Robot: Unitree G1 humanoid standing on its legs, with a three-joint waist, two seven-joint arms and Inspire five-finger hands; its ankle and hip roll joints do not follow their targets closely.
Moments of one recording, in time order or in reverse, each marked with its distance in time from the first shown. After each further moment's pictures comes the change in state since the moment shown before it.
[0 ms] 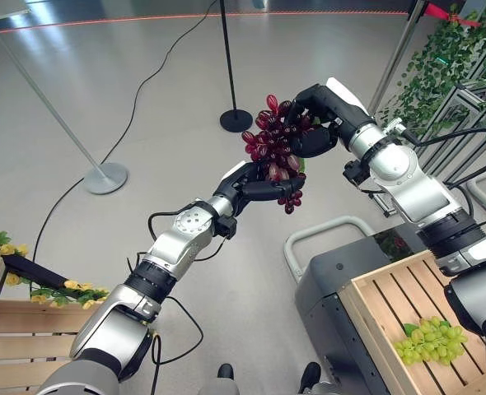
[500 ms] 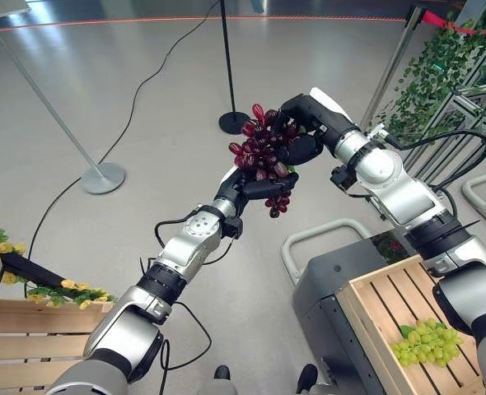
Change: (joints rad) left arm 0.014 -0.065 0.001 0.055 0.003 -0.059 0.181; right arm -0.005 0.046 0.009 -0.025 0.000 0.054 0.060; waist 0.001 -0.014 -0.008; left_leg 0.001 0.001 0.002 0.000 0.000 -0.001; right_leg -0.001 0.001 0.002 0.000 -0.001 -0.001
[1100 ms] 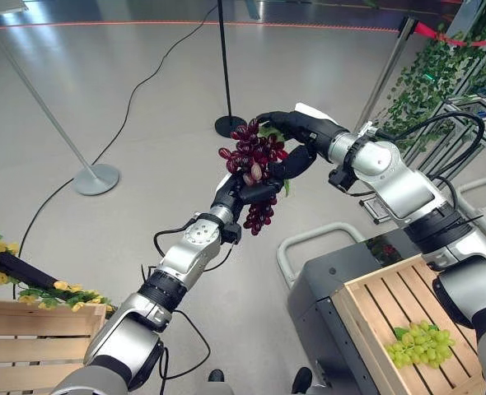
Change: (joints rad) left arm 0.040 -0.004 0.001 0.004 0.010 0.000 0.045; right arm -0.048 -0.001 0.026 -0.004 -0.001 0.125 0.168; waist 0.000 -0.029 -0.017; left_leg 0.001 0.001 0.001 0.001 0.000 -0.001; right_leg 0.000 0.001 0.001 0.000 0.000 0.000
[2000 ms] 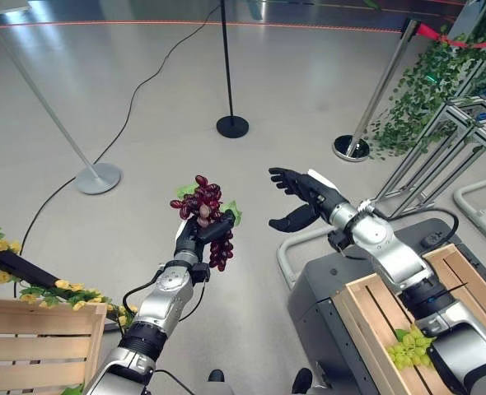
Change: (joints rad) left arm 0.342 -0.006 0.210 0.006 0.154 -0.062 0.056; right arm 0.545 0.126 -0.159 -0.115 0.080 -0.143 -0.158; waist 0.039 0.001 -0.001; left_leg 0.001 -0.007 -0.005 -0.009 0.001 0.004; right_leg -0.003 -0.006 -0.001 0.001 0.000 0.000
